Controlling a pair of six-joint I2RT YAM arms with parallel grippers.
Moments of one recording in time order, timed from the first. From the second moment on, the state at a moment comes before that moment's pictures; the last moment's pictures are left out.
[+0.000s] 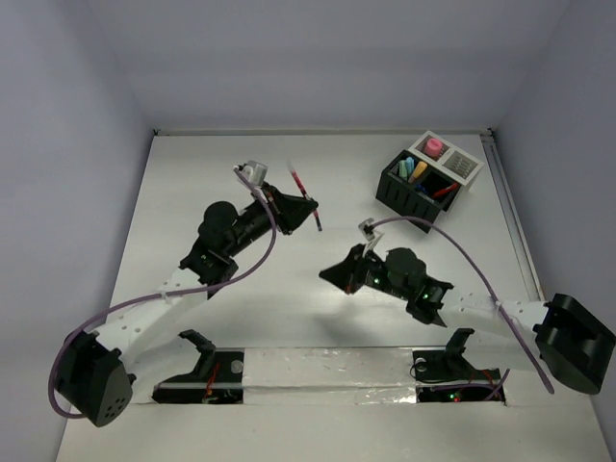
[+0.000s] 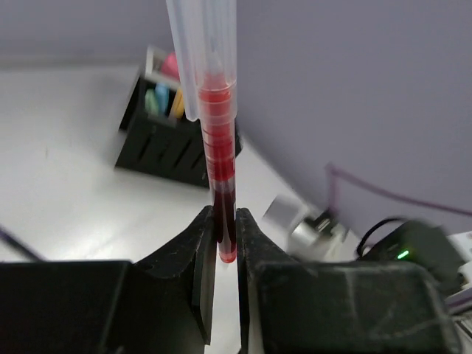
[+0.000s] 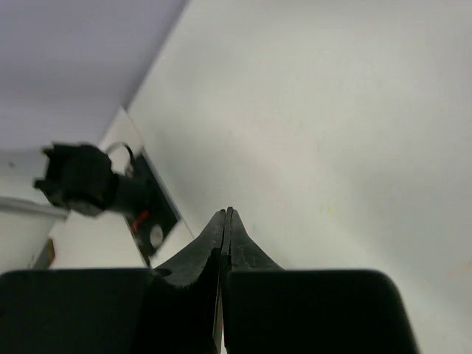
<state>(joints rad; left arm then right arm) -0.61 1.04 0.69 0.41 0.30 -0.60 0.90 1.12 0.42 0.60 -0.11 0.71</state>
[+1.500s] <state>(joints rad) -0.81 1.06 0.49 0.48 0.42 -0.47 0.64 1.19 1.01 0.03 -0.59 0.39</state>
